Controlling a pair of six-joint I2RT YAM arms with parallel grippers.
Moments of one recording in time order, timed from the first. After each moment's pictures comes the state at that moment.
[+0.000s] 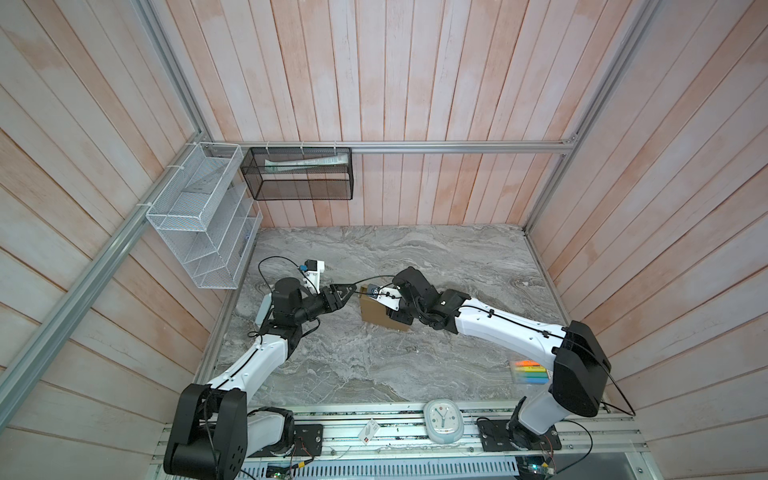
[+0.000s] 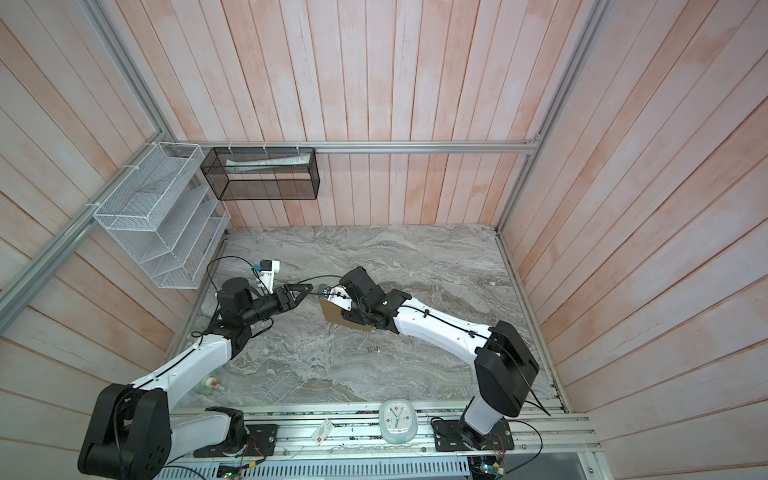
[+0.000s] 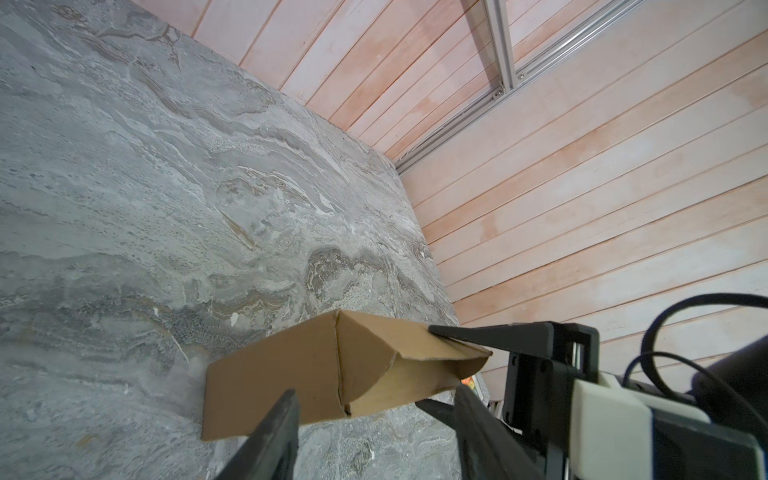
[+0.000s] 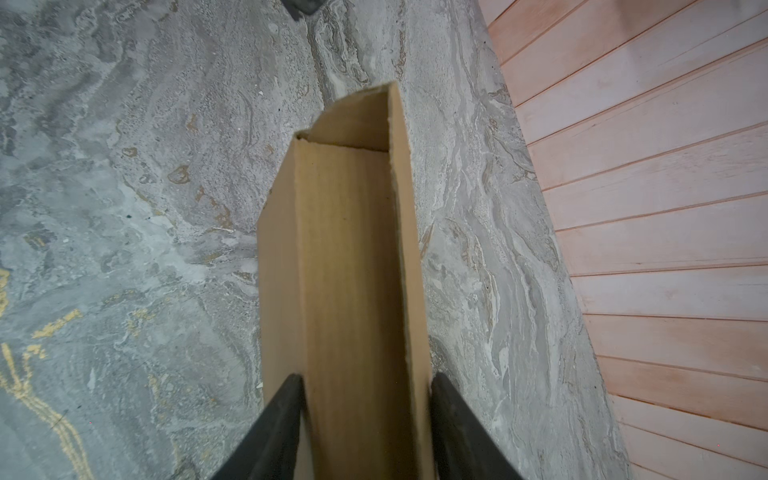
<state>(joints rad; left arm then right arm) -0.15 1.24 0.59 0.37 0.74 -0.69 0.91 1.62 1.24 -0.39 0.18 -0.54</state>
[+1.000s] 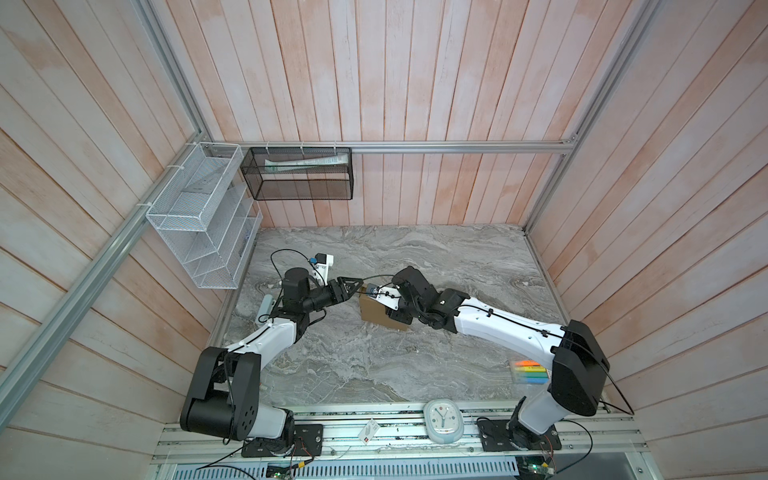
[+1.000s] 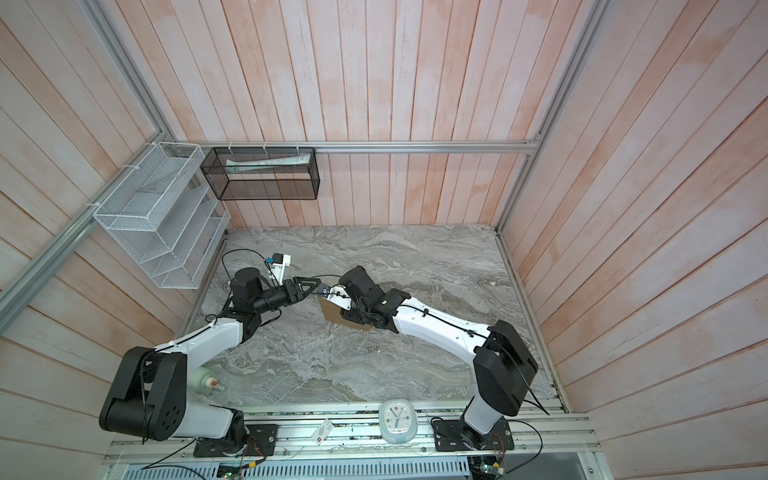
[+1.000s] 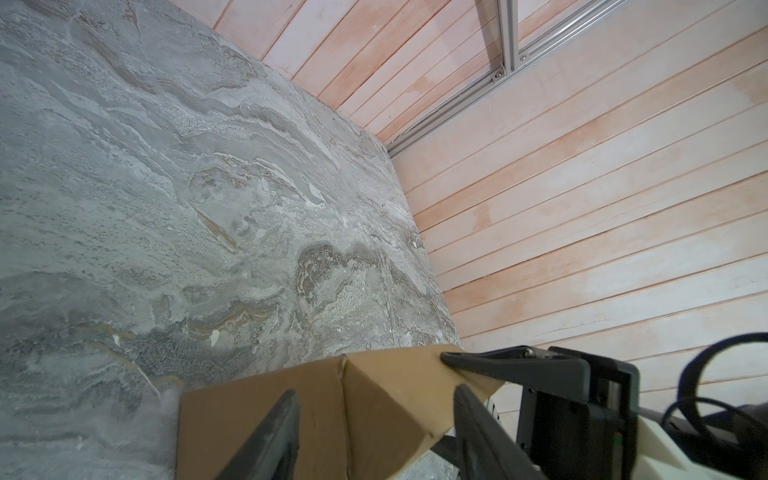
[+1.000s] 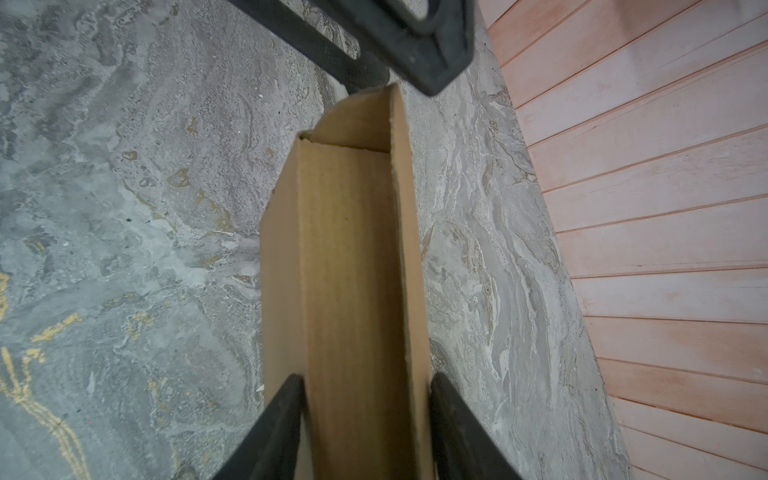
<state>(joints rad) -0.17 1.44 0.68 0.44 0.80 -0.71 0.91 1.62 1.24 -0.39 0.18 -0.54</state>
